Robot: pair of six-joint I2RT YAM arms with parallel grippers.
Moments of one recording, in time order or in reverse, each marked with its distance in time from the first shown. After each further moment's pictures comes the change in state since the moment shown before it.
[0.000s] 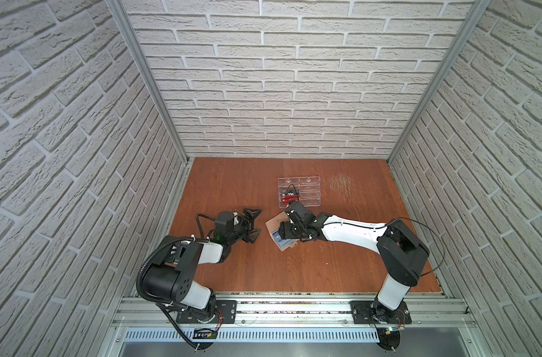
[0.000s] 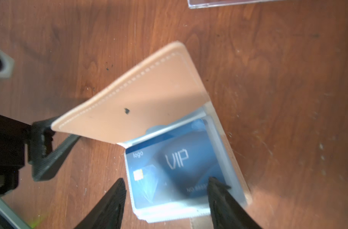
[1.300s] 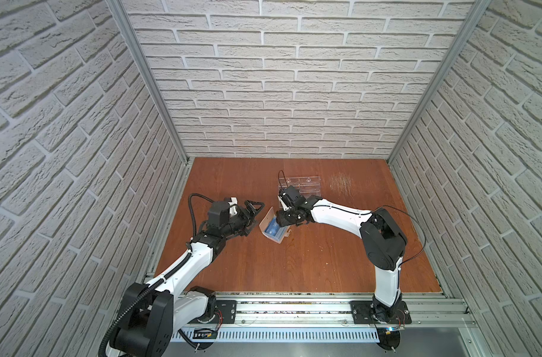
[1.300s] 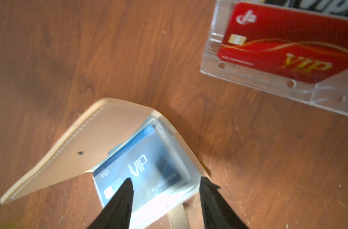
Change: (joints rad) left arm -0.010 -0.352 0.164 -0.516 0.011 0.315; right arm -0.082 0.220 0.345 -0.191 -0.029 -0.267
